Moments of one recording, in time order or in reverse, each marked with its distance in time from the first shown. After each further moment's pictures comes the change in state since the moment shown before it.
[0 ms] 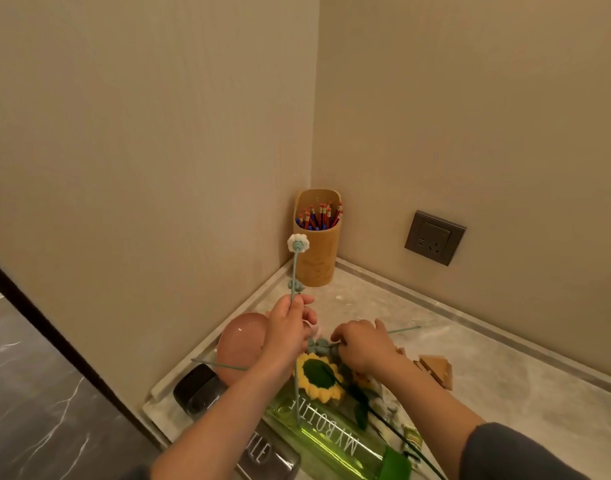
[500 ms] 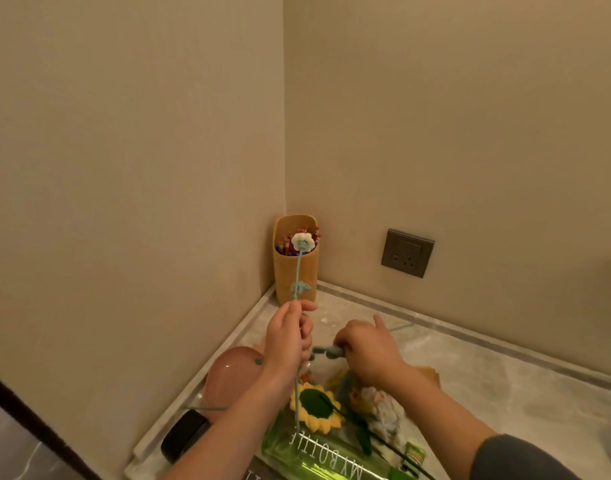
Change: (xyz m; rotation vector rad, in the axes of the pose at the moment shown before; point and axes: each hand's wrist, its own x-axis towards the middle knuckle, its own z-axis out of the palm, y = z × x) left_hand 0.006 0.024 0.008 -0.139 -0.201 0.072; right_hand -0.018 0.006 -0.031 0.002 0.249 -0.002
